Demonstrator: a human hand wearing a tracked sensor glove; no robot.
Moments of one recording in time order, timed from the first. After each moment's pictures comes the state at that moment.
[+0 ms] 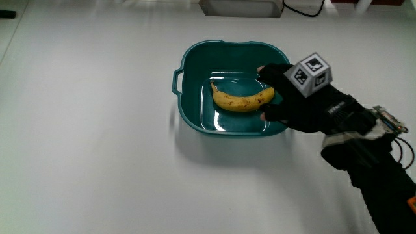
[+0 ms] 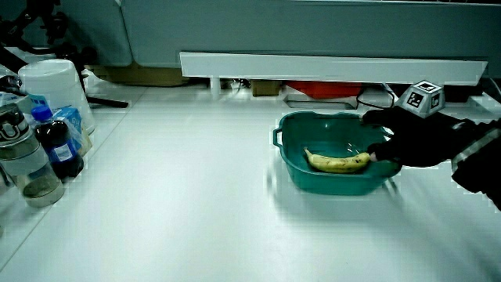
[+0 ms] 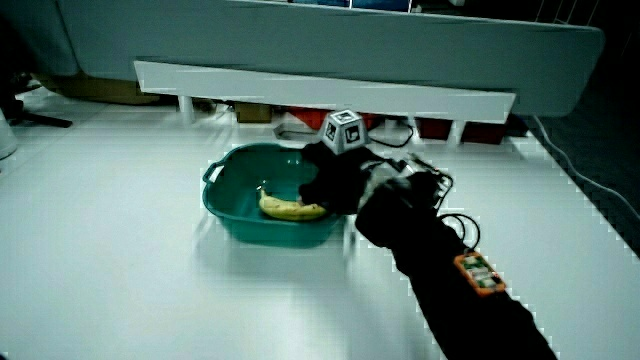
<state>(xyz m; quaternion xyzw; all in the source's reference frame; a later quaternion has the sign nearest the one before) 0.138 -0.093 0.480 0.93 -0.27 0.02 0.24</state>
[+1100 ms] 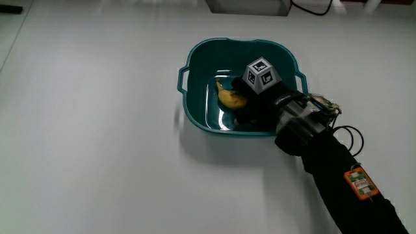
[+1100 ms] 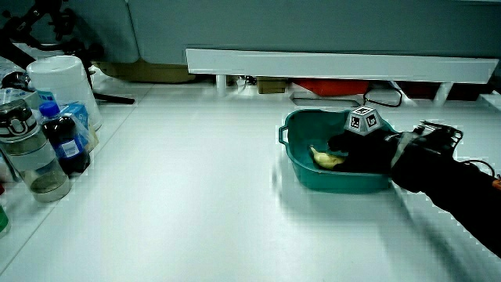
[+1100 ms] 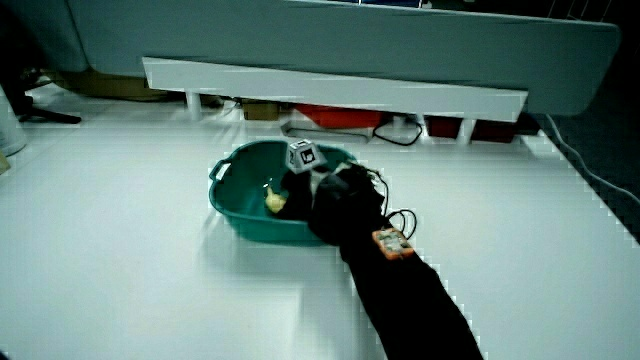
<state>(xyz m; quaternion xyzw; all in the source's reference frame) 0.075 -0.097 0.550 0.89 -0.28 -0.06 0.35</state>
